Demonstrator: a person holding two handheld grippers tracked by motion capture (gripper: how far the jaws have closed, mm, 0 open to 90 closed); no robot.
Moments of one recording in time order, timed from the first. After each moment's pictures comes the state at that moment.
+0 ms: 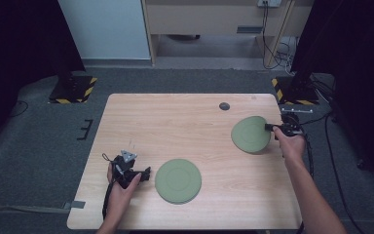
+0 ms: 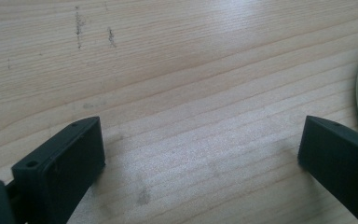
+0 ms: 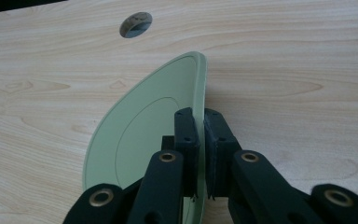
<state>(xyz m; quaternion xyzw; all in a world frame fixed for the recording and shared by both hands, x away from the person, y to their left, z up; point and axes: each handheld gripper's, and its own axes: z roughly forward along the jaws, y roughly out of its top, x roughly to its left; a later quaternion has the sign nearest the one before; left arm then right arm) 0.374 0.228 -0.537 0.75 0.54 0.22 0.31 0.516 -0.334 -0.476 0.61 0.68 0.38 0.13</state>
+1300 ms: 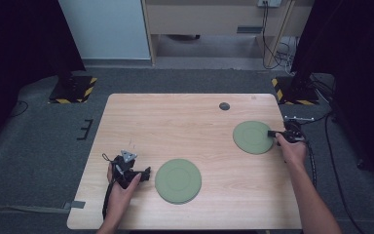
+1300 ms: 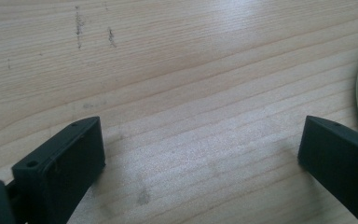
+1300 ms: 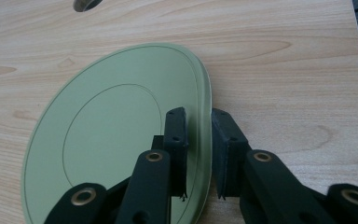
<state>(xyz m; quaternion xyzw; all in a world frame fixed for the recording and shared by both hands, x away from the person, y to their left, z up) 0.374 0.228 -0.537 0.75 0.54 0.22 0.31 0.518 -0.356 -0.515 0.63 0.67 0.37 0.13</state>
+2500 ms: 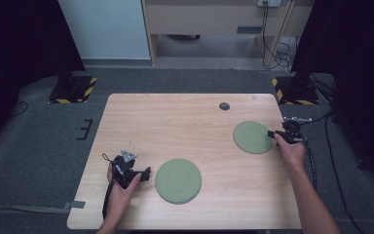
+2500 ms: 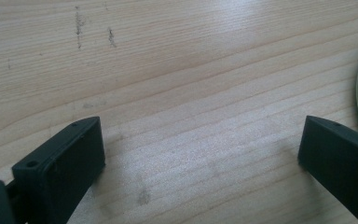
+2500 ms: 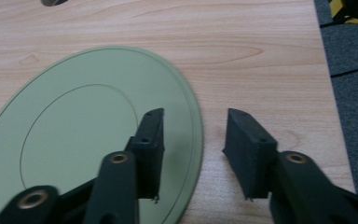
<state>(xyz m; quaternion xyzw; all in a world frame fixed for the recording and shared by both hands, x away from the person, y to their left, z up) 0.374 0.228 -0.537 0.75 0.54 0.22 0.30 0.519 -0.356 -0.521 0.63 0.68 0.34 0.18</state>
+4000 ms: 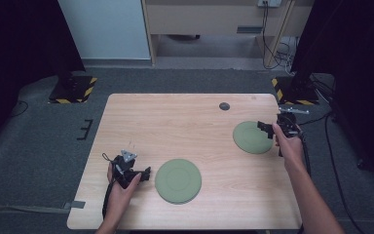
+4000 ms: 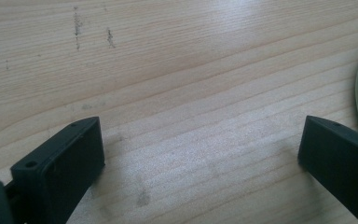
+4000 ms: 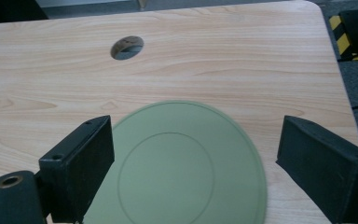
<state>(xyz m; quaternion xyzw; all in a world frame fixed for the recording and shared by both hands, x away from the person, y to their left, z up) 0.375 0.228 -0.537 0.75 0.54 0.22 0.31 0.512 -0.315 -0.469 0.60 0.67 0.38 0.21</state>
